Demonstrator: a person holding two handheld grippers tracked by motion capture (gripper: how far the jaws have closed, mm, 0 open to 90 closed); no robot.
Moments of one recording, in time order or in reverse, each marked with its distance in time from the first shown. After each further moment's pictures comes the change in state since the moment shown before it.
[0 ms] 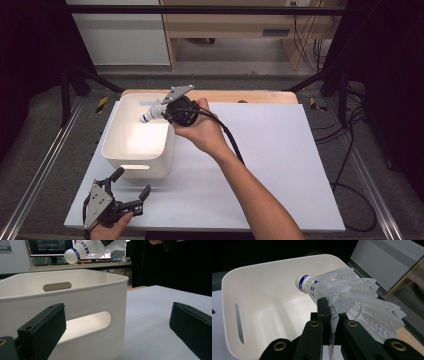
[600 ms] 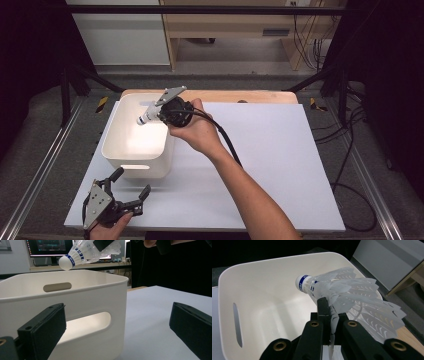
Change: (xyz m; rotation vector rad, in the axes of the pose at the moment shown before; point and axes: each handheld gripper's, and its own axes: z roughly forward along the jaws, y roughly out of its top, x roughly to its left) left arm 0.000 0.000 0.000 -0.004 0.001 -0.003; right arm 0.006 0.004 0.014 0.025 0.008 -0.021
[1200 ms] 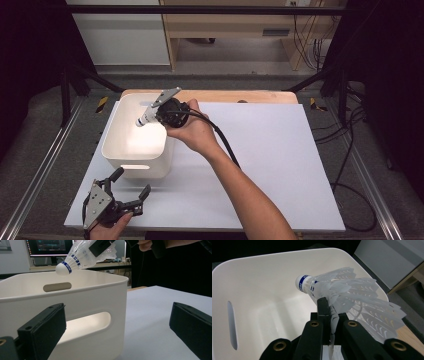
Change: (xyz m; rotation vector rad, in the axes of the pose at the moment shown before) left arm 0.000 0.000 0.000 0.000 0.000 -0.001; right arm 0.002 0.001 0.013 0.026 0.004 -0.018
